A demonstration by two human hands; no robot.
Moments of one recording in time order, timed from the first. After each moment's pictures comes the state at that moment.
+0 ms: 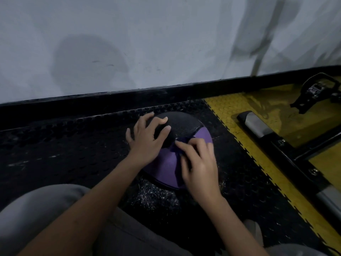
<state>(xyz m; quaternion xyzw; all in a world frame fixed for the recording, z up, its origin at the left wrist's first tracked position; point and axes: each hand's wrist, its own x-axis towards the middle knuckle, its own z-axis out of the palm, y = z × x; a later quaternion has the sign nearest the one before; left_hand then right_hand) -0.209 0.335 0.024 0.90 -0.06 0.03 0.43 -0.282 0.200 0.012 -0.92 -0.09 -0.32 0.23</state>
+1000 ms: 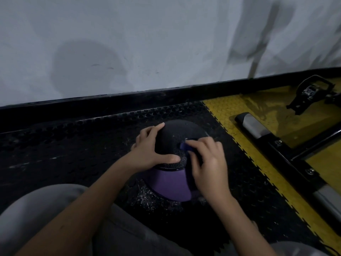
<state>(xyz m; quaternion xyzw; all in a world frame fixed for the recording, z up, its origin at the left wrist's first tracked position) -0.219 0.352 0.030 0.87 -0.14 -0.19 0.44 -0.287 0.185 0.027 -0.92 -0.06 -0.31 0.24</state>
